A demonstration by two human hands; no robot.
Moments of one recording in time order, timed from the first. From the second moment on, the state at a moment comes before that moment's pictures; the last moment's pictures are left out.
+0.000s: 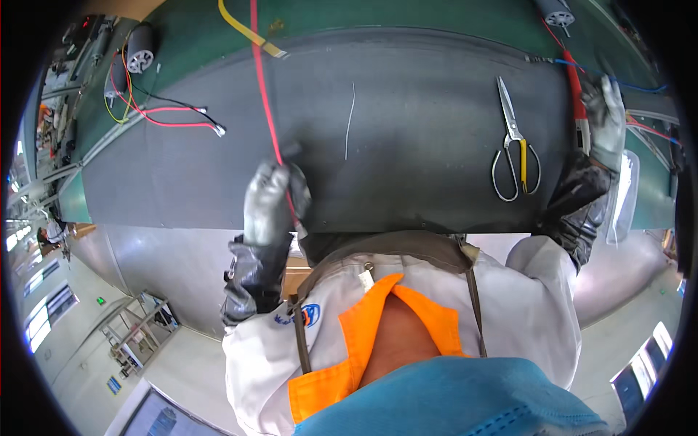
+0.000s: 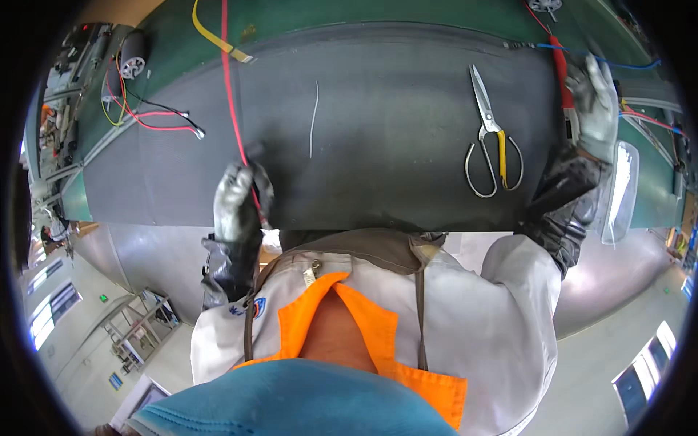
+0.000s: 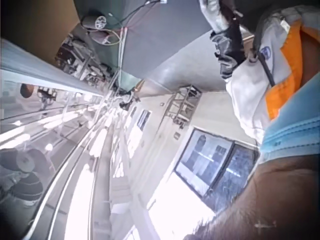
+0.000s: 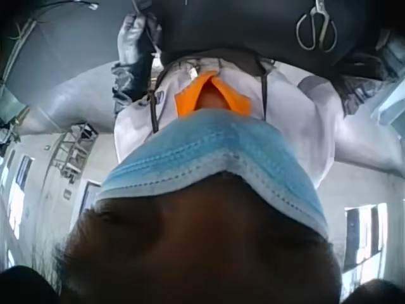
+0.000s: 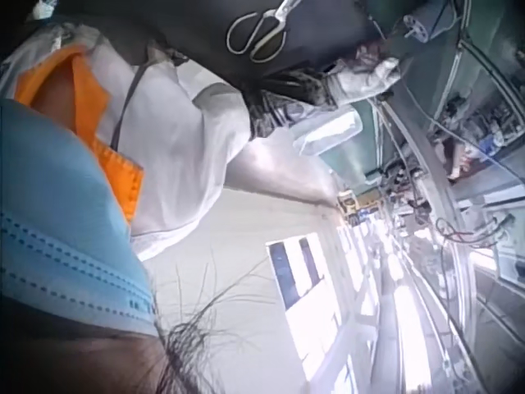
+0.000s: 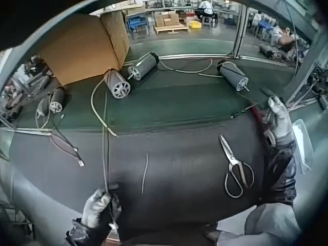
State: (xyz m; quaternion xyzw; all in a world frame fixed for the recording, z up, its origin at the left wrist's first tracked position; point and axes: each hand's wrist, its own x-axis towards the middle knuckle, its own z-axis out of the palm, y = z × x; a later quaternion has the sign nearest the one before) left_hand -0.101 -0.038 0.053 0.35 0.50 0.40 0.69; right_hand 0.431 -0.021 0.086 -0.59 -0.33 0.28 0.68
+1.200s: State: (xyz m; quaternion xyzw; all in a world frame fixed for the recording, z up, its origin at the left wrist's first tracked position) left_hand 0.027 0.000 0.063 0.28 0.38 0.51 0.72; right_hand 0.180 -0.061 0.067 -0.53 -0.69 0.21 0.44
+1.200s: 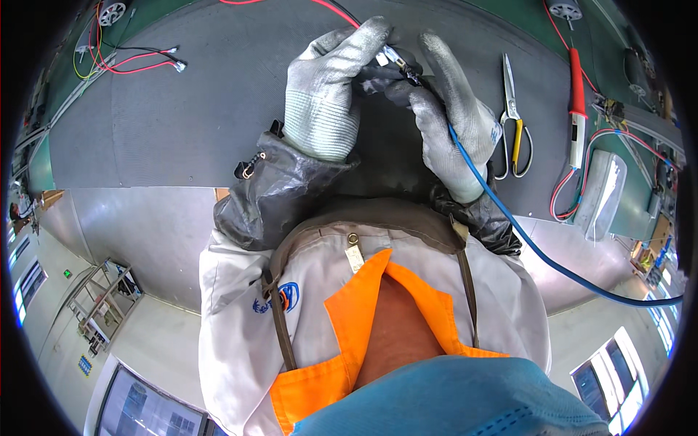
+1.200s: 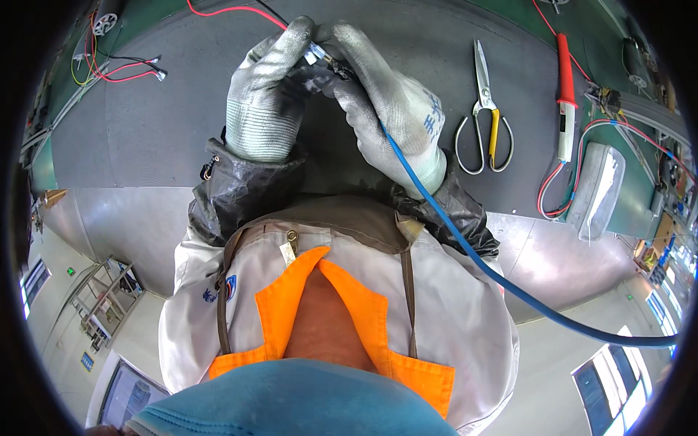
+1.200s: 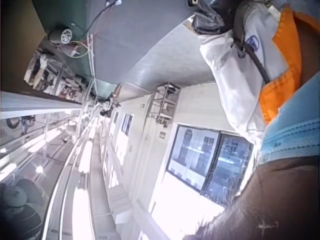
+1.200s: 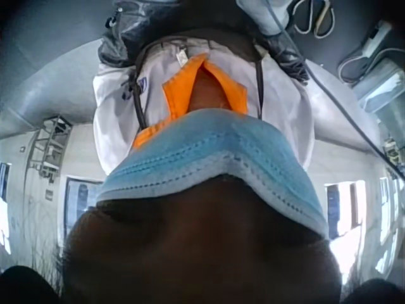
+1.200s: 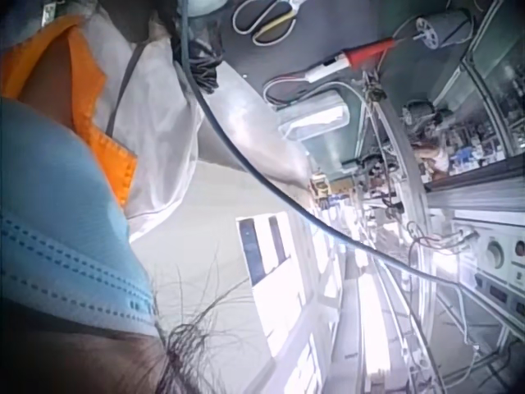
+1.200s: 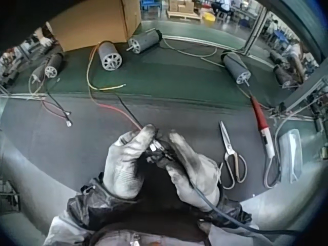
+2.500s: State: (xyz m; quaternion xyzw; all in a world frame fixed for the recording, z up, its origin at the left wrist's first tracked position) left_hand -0.010 0.007 0.037 0.52 0.38 0.50 0.57; right_hand 0.280 0.094 0.084 -0.56 -0.63 0.37 0.39
